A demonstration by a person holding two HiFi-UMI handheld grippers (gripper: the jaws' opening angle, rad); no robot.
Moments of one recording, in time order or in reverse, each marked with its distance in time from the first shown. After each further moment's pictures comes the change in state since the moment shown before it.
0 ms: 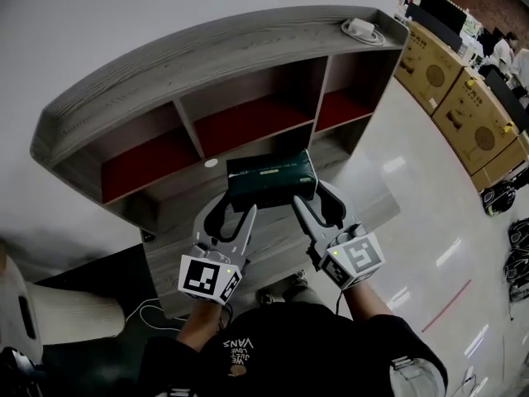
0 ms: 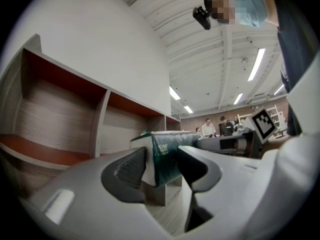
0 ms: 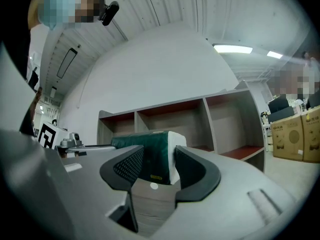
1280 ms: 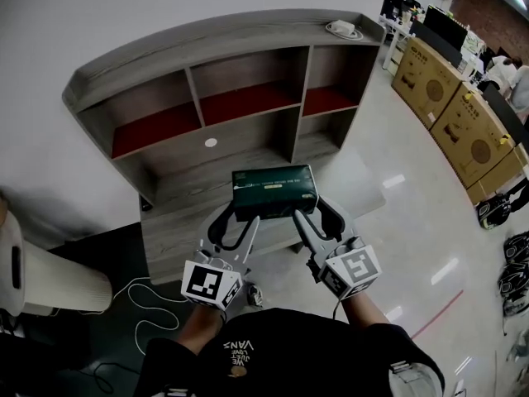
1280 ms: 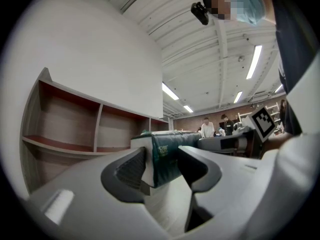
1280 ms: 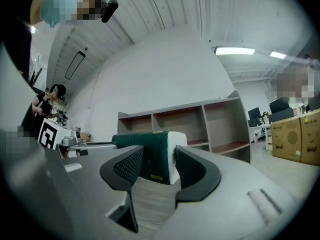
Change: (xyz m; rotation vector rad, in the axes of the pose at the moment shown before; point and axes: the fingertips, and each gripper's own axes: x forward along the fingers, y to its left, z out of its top) left arm -0.087 -0.114 0.009 0.010 0.009 0.037; right arm -0.133 0.039 0.000 -0.018 0.008 0.042
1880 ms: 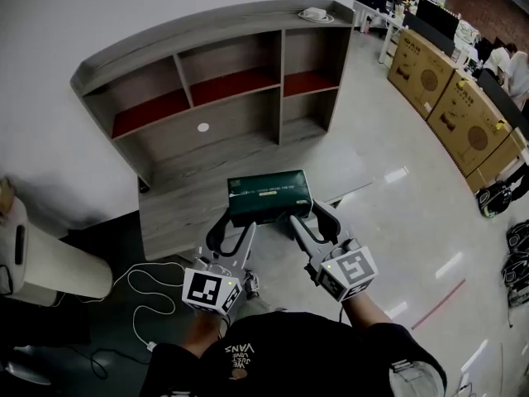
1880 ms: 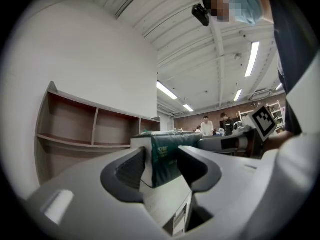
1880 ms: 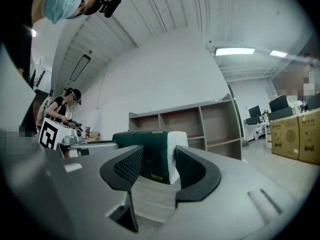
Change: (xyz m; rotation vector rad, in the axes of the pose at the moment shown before) left arm -0.063 -0.102 -0.002 0.012 0.008 0.032; right arm -0.115 0.021 -0.009 0.001 0.015 0.034
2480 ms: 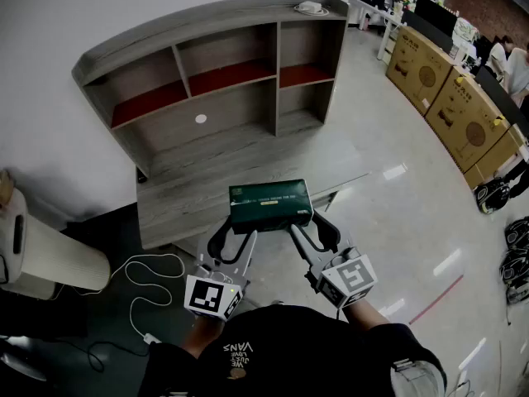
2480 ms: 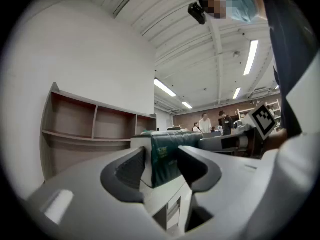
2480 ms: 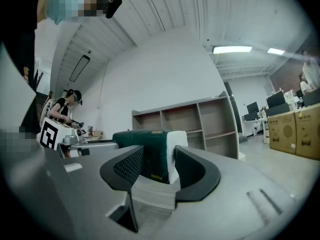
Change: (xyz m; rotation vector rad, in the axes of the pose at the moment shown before) left arm -0.036 -0.038 -0.012 0.005 0.042 0.003; right arm -0.047 0.018 -0.018 0.026 0.028 0.001
